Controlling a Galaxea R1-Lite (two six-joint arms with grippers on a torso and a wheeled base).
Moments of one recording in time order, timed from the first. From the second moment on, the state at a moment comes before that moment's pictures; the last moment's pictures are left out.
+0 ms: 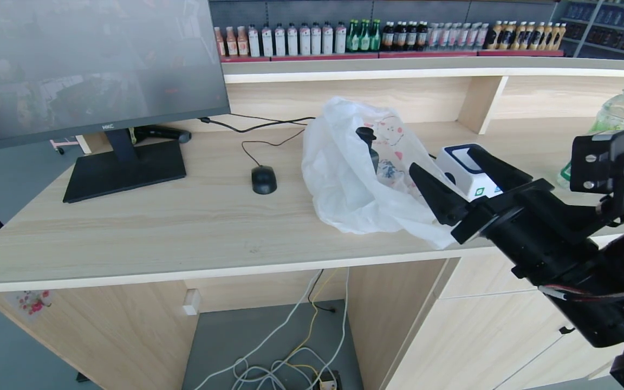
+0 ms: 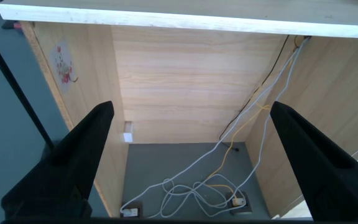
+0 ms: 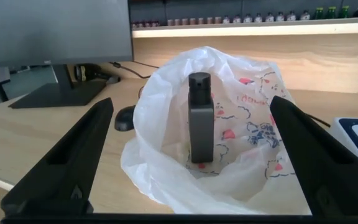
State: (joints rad) left arm 0.00 0.00 0.00 0.00 0.00 0.00; right arm 0.60 1.64 -0.46 -1.57 -0.10 -0.05
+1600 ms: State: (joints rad) left arm 0.00 0.00 0.00 0.00 0.00 0.00; right arm 0.60 1.63 -0.41 -1.57 -0.10 -0.05
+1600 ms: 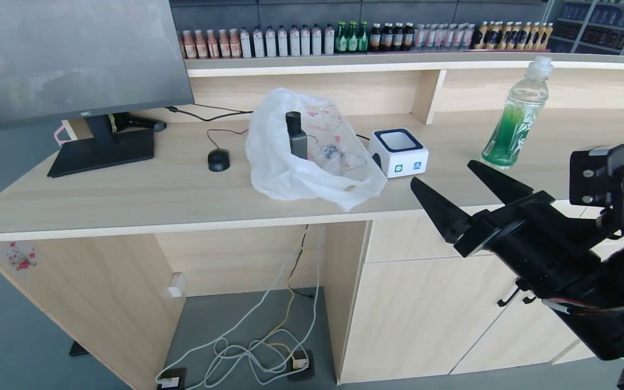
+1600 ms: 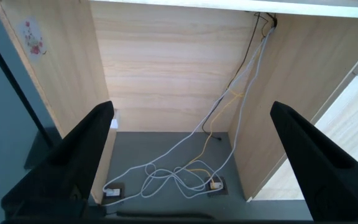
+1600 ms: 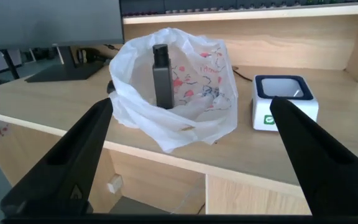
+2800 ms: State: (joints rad) left arm 0.00 0.00 0.00 0.00 0.00 -0.01; right arm 0.59 1.61 -0.38 -1.57 -0.10 -0.05
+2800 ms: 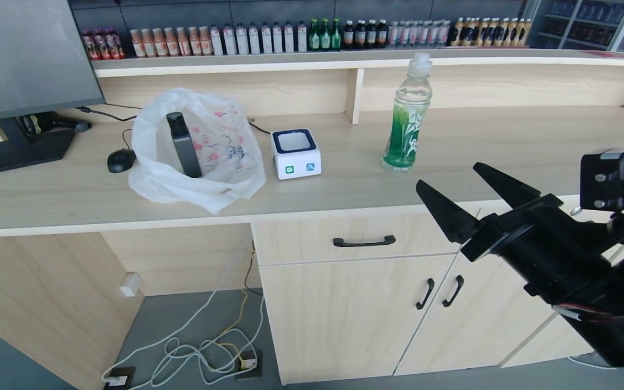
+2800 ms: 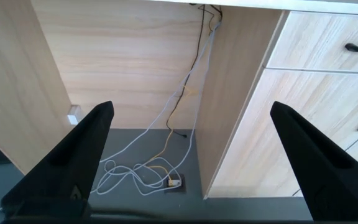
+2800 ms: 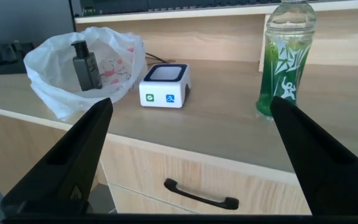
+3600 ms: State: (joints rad) left arm 0.00 0.00 0.00 0.00 0.00 -0.01; right arm 0.59 1.62 -0.38 -1.57 -0.10 -0.05
